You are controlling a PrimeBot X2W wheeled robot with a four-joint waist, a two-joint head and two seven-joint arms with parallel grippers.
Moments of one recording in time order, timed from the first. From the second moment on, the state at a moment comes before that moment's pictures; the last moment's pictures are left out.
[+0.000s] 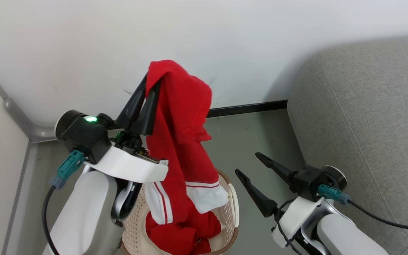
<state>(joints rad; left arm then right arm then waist) -0.47 0.03 -0.29 0.03 -0.34 -0.08 -0.23 -0.34 -0.18 0.59 0.24 0.26 0.12 -0.26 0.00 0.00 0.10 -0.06</state>
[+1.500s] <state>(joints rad) -0.57 0.04 -0.49 -0.10 -0.40 0.00 -0.09 -0.42 -0.17 0.68 0.26 0.32 0.12 -0.26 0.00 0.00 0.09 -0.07</state>
